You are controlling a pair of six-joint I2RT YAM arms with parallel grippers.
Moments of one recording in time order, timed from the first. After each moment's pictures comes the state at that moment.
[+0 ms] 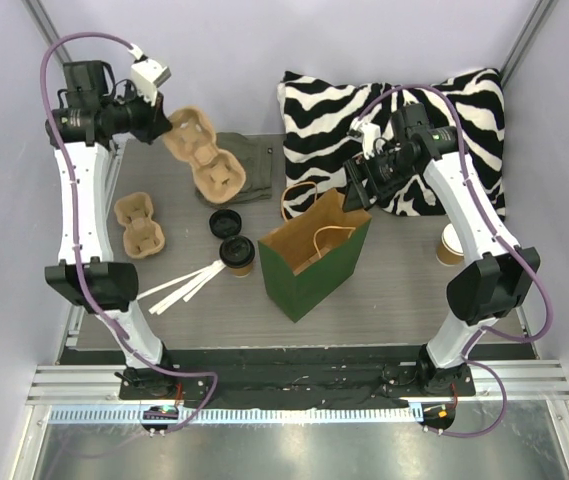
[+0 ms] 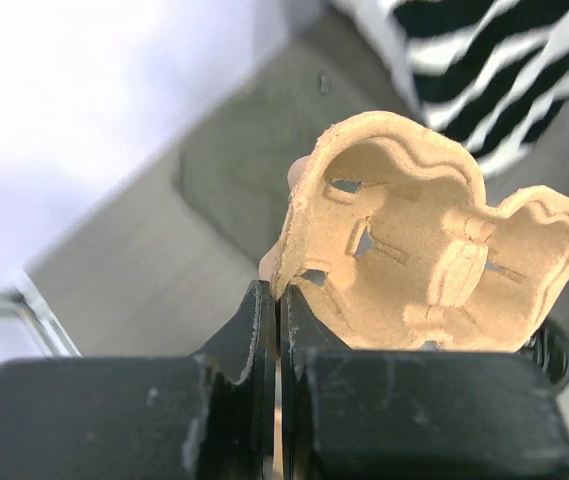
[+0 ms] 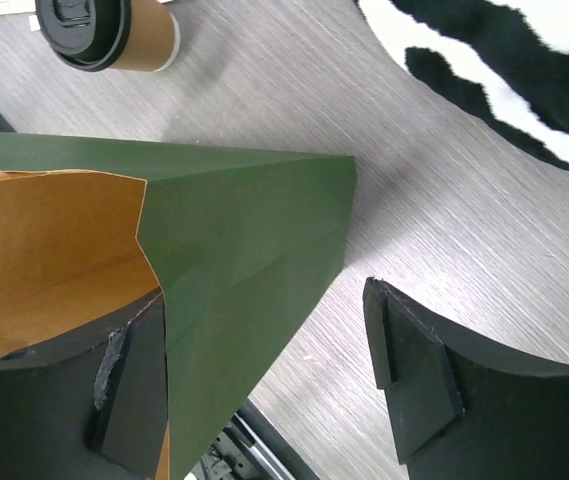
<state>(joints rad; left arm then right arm) 0.10 1.85 2.30 -1.08 0.63 0.57 0.23 1.72 1.83 -1.18 -0.56 -0.28</state>
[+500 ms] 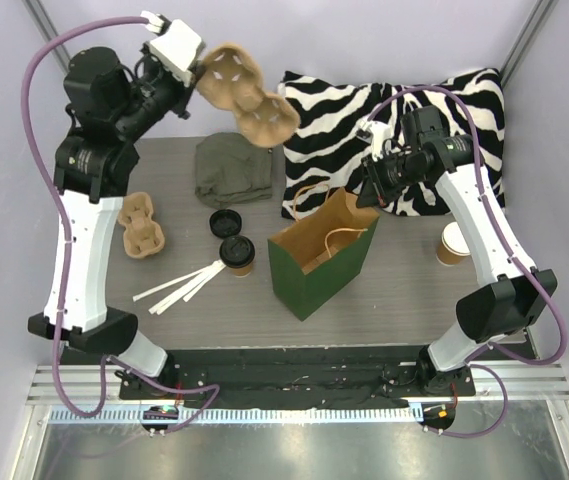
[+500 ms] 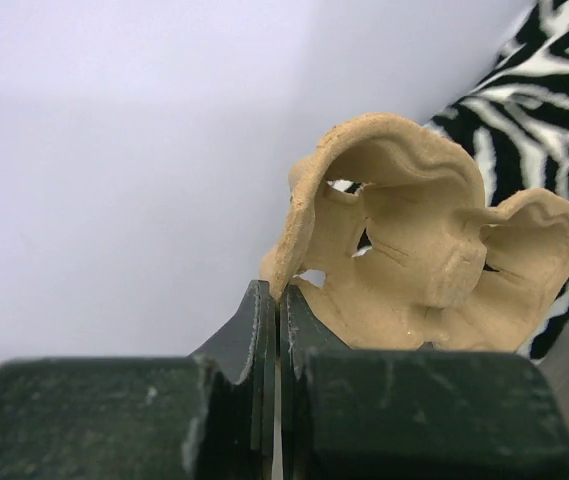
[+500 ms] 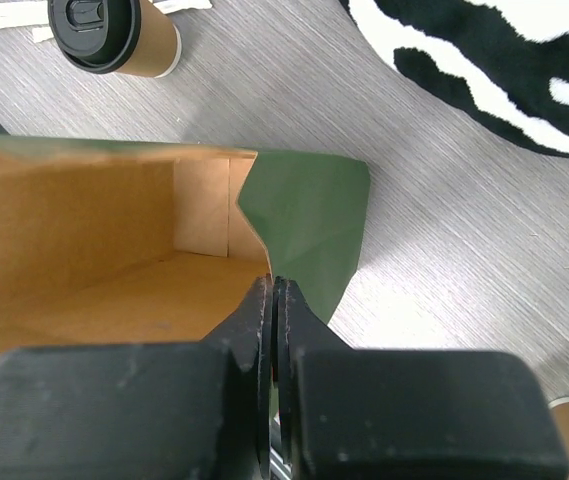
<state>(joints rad) -0.29 1.56 2.27 -0.68 0.29 0.44 0.23 1.59 1.77 -1.16 -0.53 -0.26</state>
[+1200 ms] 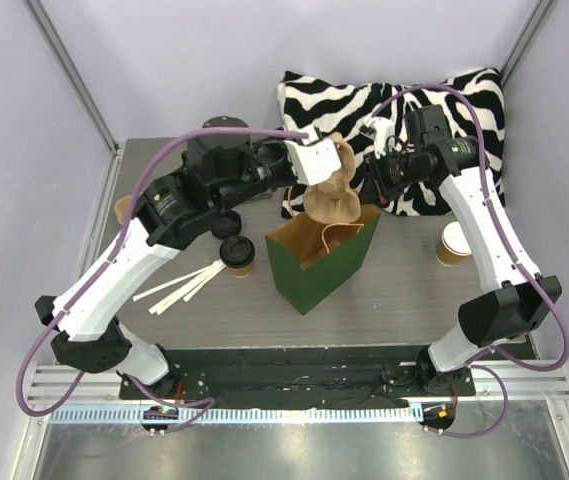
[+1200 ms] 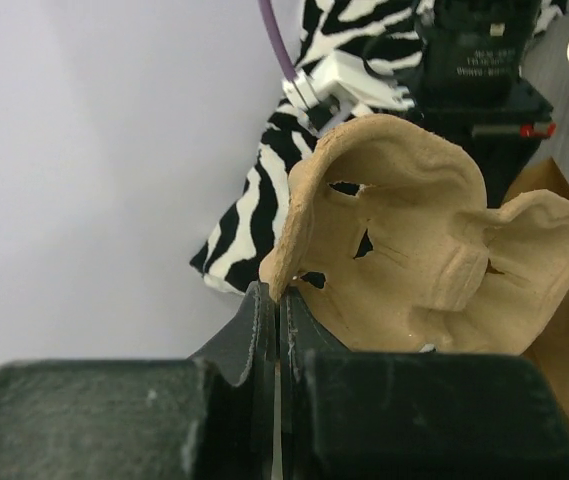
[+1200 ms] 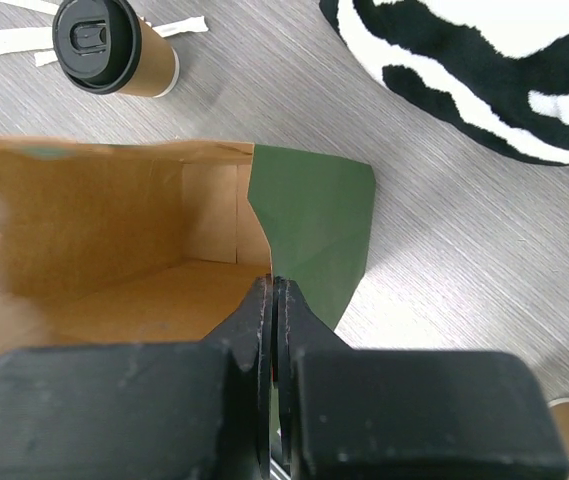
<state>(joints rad) -0.94 1.49 2.04 -0.65 -0.06 0.76 0.23 1.57 1.77 -1.12 -0.51 -0.22</state>
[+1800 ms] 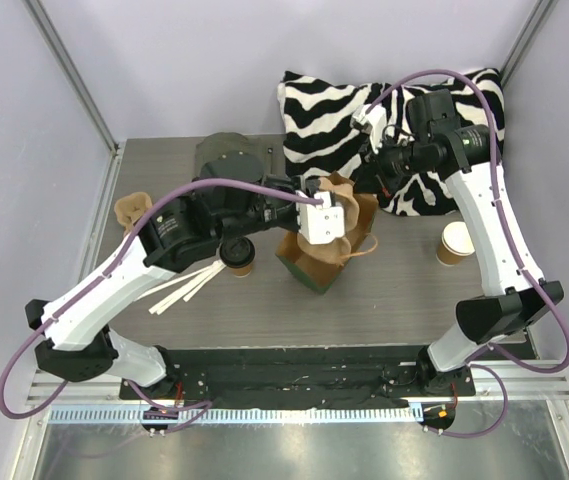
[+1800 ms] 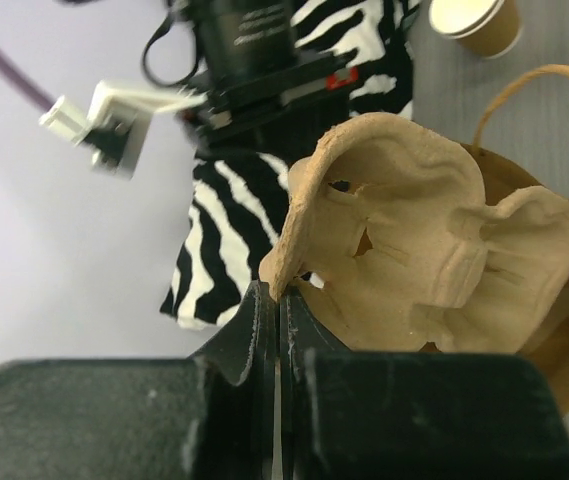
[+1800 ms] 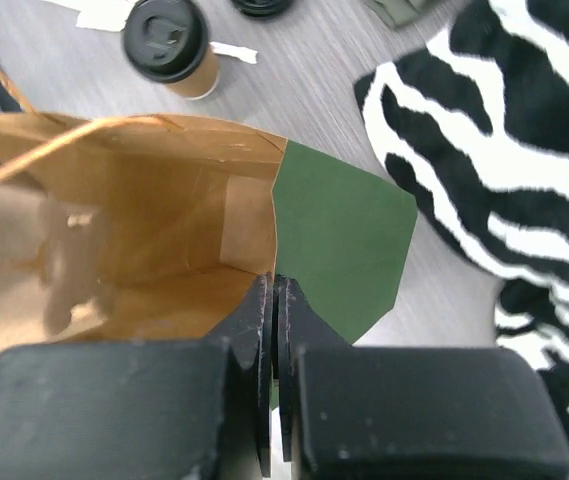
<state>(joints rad) -1.06 1.41 1.87 -0.72 0.00 0.92 0.26 1.59 1.95 -1.22 -0.62 -0.50</state>
